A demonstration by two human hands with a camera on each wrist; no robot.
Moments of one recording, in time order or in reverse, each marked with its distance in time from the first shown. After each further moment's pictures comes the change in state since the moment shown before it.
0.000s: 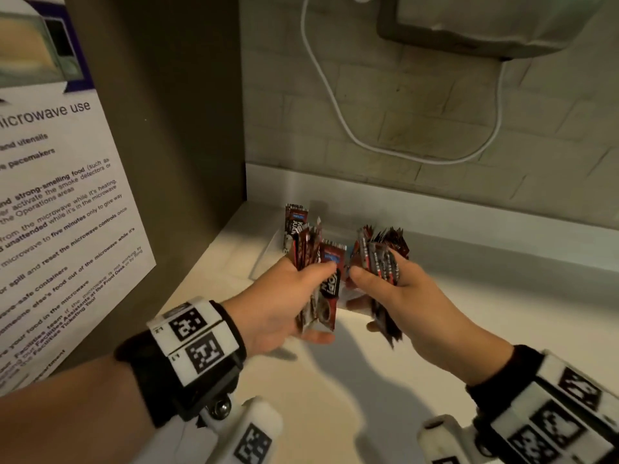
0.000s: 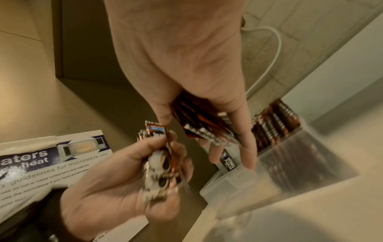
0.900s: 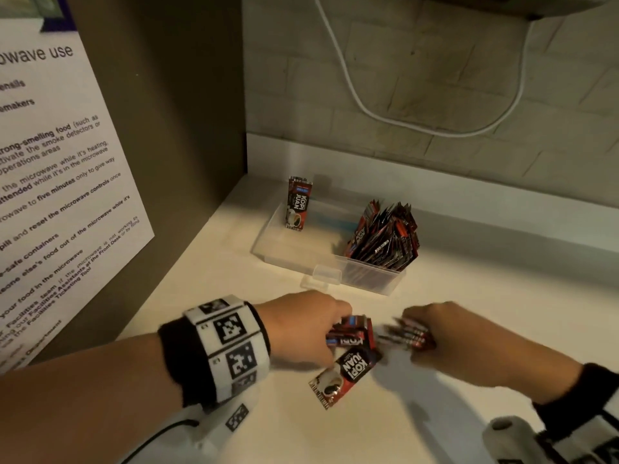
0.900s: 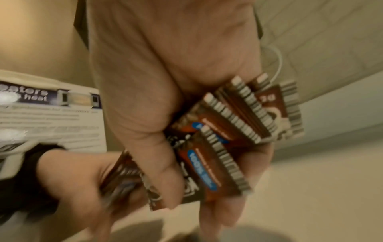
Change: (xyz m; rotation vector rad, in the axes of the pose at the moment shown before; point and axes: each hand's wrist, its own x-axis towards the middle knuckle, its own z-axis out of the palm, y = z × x) left_hand 0.016 -0.046 -0.008 1.332 -0.427 0.131; right_hand -0.027 0.032 -0.042 -1.102 -0.414 0.120
